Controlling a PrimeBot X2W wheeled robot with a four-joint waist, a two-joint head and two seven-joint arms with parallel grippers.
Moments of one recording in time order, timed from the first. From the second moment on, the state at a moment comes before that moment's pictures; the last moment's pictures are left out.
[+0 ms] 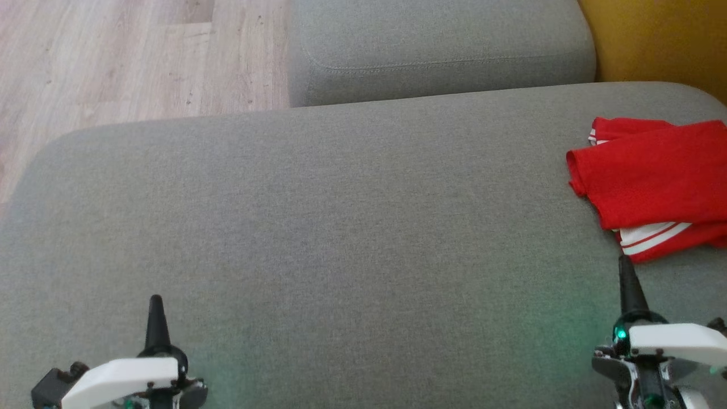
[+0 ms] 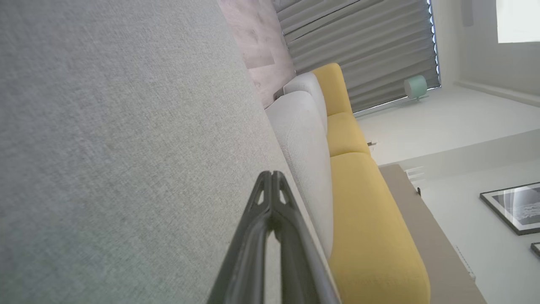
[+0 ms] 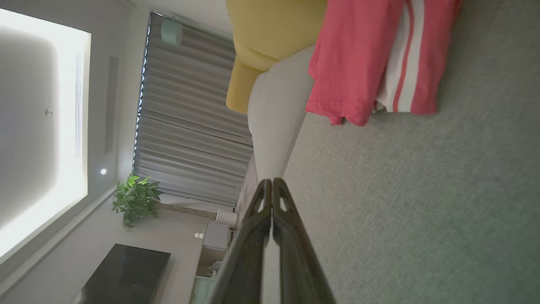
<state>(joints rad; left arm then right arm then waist) 0.02 0.07 -0.04 0.23 -1.31 -0.07 -0.01 0.02 -0.06 -0.04 0.25 1.29 0.13 -0.01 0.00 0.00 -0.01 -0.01</state>
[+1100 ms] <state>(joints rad) -0.05 0.07 0.03 0.27 -1.64 -0.12 0.08 -0.05 -0.06 -0.09 0.27 1.64 0.13 0.07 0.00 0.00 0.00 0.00</state>
